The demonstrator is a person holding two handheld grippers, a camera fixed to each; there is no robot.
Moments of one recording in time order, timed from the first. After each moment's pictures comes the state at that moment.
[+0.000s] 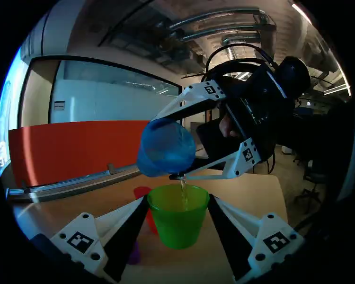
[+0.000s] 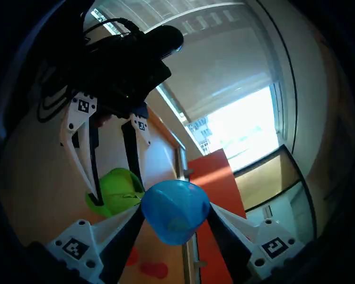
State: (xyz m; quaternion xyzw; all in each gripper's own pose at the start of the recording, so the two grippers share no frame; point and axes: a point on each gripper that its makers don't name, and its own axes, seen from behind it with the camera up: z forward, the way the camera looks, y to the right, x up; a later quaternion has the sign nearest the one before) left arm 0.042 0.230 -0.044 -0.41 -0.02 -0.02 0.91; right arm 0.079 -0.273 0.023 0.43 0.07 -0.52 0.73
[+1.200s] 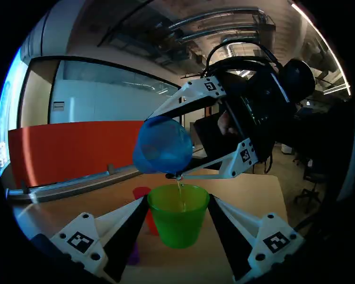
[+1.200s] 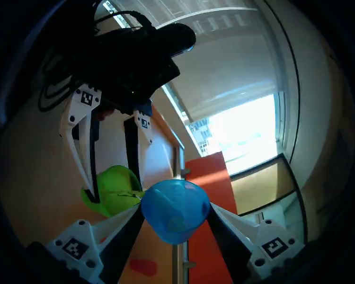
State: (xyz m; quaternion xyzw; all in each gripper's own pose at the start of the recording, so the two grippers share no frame) left arm 0.044 0.233 -0.044 -0.41 -0.02 -0.02 0.91; right arm 0.082 -0.275 0.024 0.42 0.09 -0.56 0.71
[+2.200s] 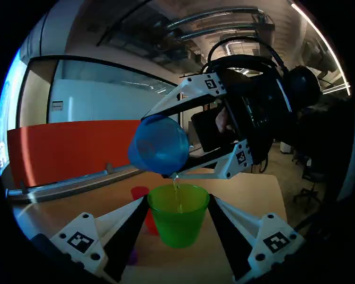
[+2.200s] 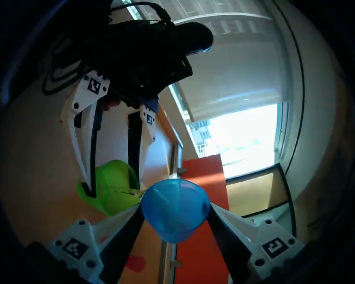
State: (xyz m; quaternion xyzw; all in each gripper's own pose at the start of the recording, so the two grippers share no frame) left arm 0.041 0.237 -0.045 -0.42 -0.03 -0.02 0.91; right arm 0.086 -0.275 0.033 0.40 0.11 -0.60 0.68
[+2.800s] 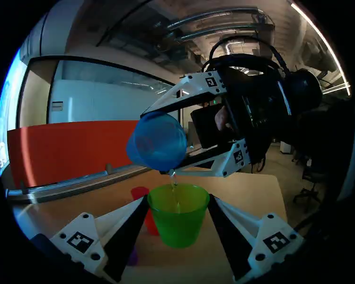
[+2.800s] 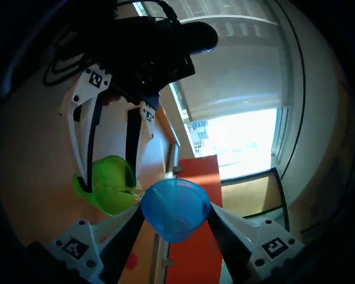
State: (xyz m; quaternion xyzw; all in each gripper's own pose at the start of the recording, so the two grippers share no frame) left arm 0.042 0.236 -0.044 -0.42 -0.02 -0.01 0.91; right arm 0.095 -0.276 0.036 0.39 0.13 -0.62 0.67
